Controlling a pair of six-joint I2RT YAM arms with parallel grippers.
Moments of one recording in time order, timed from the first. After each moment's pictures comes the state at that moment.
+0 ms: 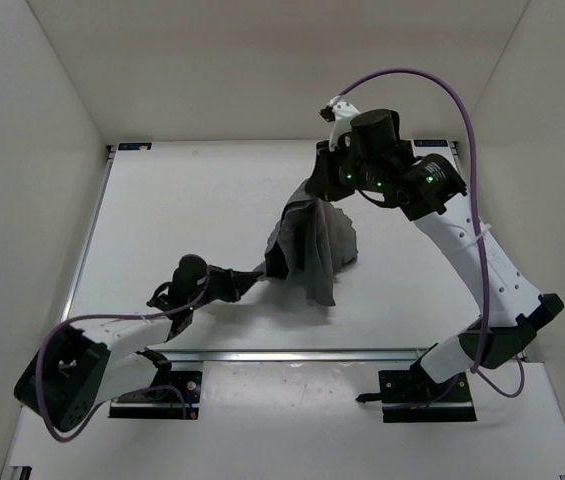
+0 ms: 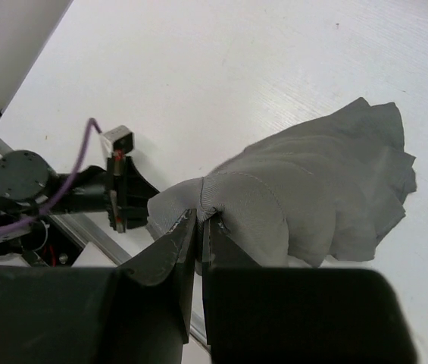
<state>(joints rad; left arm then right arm) -0.57 1.18 0.25 0.46 0.28 -2.00 0.68 1.51 1.93 -0.95 -0.11 0.23</state>
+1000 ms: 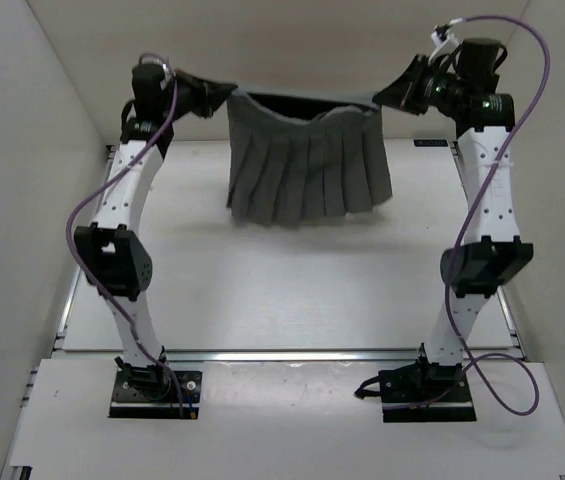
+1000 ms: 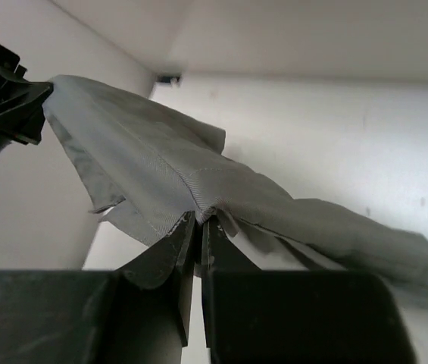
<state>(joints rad) -0.11 1.89 1.89 -0.13 0.52 -1.45 0.00 1.88 2.30 -0.81 -0.68 0.42</state>
